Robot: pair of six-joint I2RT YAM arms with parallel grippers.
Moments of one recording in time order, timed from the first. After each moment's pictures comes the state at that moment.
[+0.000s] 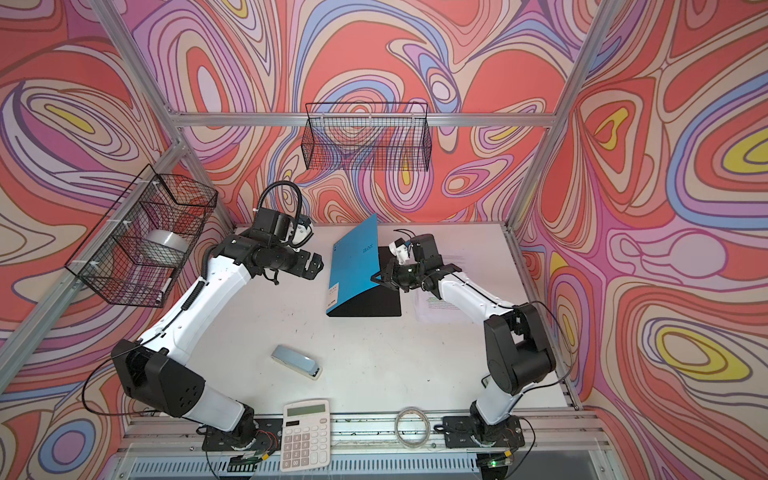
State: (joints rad) left arm -0.33 1.54 1.58 -0.95 0.05 0.02; right arm 0.39 1.67 1.21 -0.21 -0.78 0.76
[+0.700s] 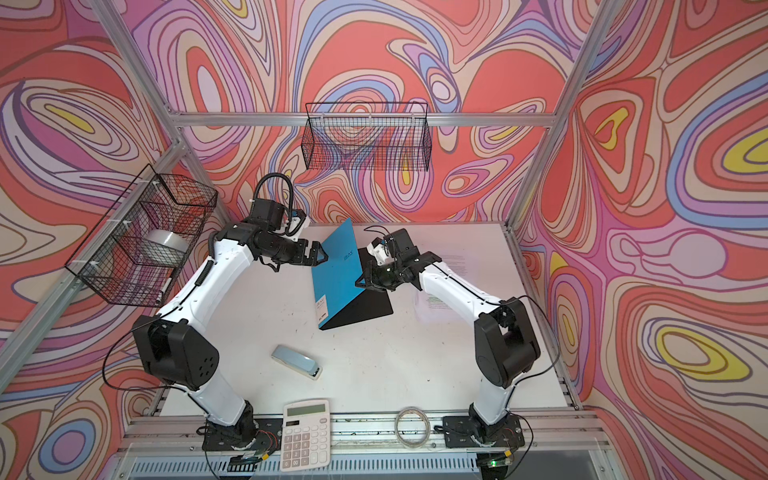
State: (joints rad) left arm -0.22 1.71 1.72 -0.99 0.35 -0.12; right arm 0.53 1.75 1.42 -0.49 -0.63 0.62
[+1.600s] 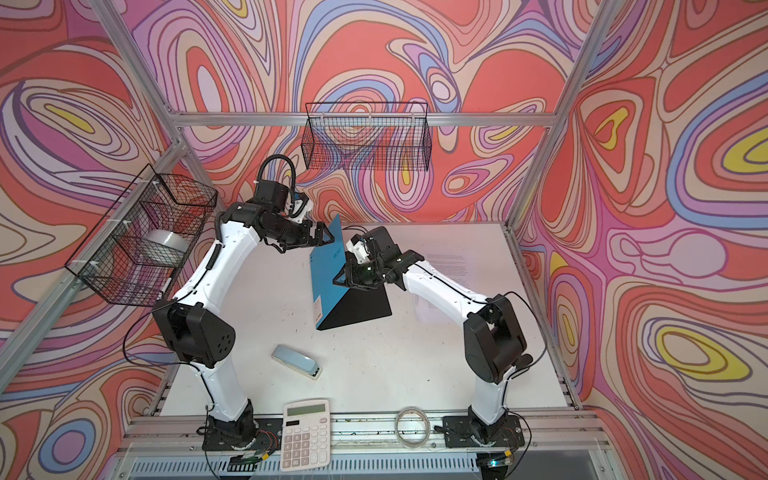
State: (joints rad) left arm -0.22 1.88 2.02 -1.10 0.39 -0.22; right arm 0.64 1.82 1.55 -0.45 -0.60 0.65
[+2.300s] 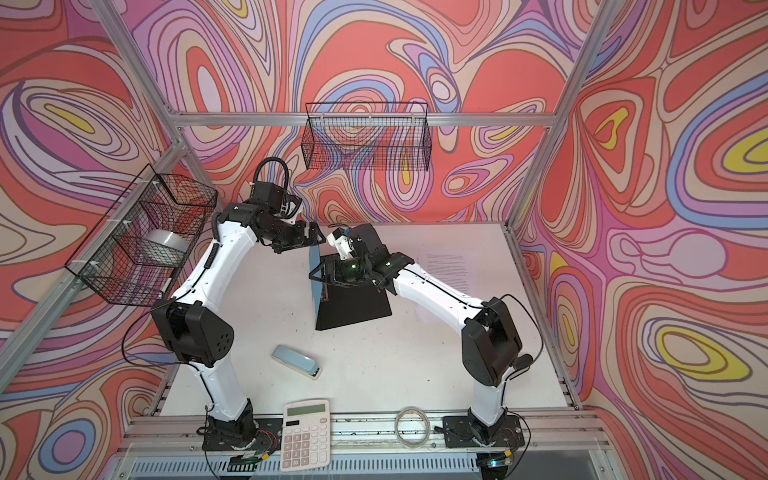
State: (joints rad) left arm -0.18 1.88 1.99 -1.12 0.29 -0.28; right arm 0.73 1.82 1.59 -0.28 -0.62 0.76
